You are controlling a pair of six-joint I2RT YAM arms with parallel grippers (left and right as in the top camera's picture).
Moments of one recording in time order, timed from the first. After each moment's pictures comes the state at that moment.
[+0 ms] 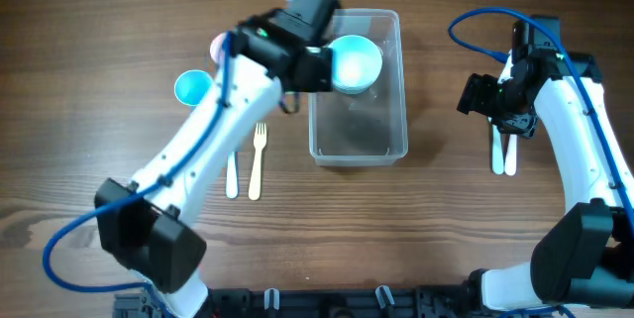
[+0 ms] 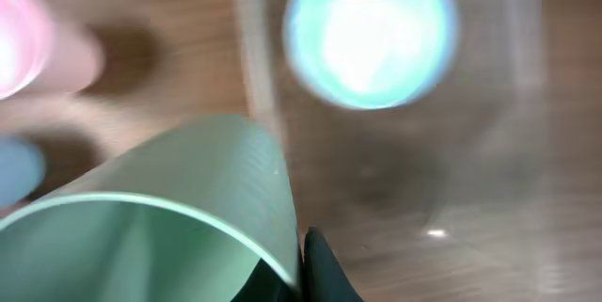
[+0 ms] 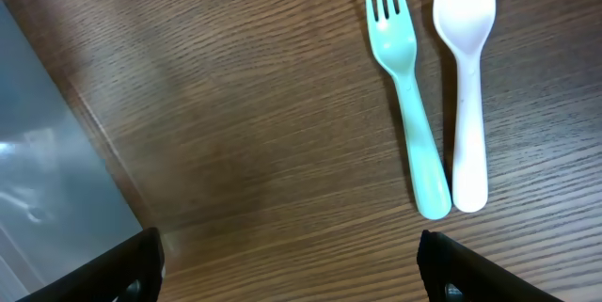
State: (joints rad) left arm -0.57 1.83 1.78 -1.08 -0.06 -0.41; right arm -0.10 1.64 1.30 -1.05 -0.02 0.29
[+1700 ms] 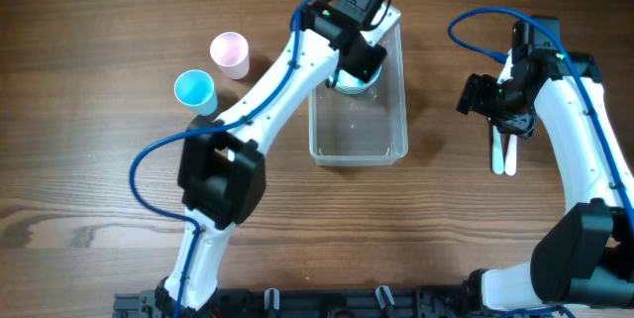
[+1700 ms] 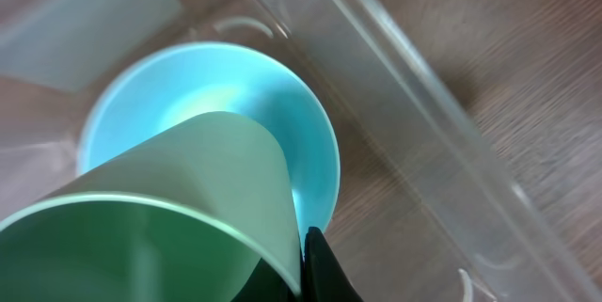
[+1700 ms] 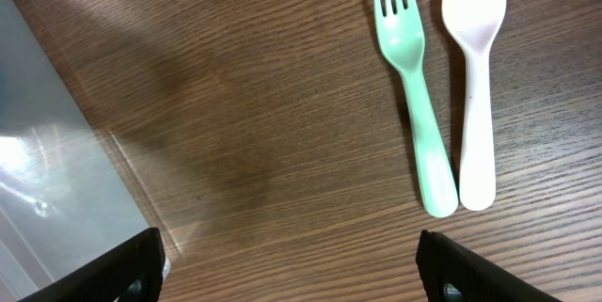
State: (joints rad) left arm -0.62 2.26 2.09 -0.97 0.09 0.06; right arm -0.10 1.64 1.30 -1.06 -0.04 0.29
